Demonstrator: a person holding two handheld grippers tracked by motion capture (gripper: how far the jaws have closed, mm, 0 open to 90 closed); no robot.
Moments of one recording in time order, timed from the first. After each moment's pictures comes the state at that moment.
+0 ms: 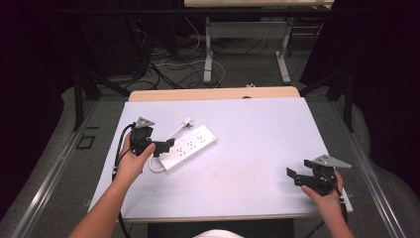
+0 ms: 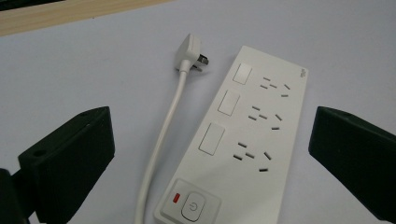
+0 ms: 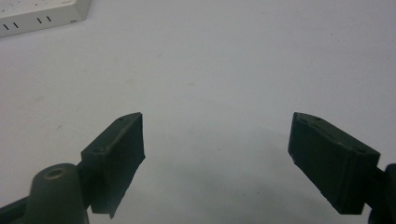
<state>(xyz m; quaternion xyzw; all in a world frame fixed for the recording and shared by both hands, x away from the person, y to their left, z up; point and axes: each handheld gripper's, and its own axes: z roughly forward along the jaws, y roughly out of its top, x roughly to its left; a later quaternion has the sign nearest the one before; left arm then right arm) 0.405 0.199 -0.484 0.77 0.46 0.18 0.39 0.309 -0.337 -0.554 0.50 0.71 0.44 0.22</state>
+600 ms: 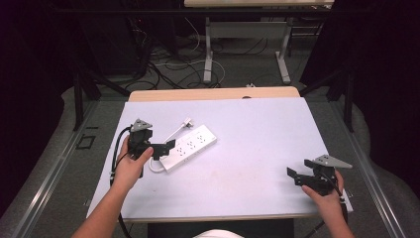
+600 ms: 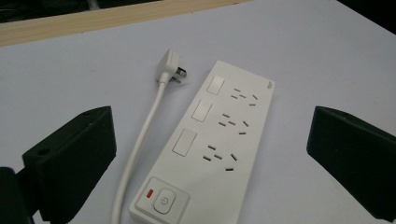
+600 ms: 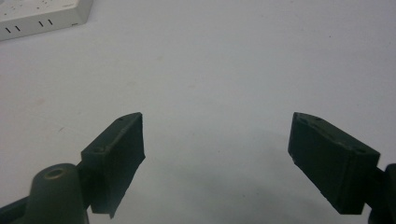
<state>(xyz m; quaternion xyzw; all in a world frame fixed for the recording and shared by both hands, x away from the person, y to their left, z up) 0.380 0.199 -0.468 0.76 0.46 0.17 0.43 0.309 -0.337 -0.553 0.50 0.71 0.44 0.23</state>
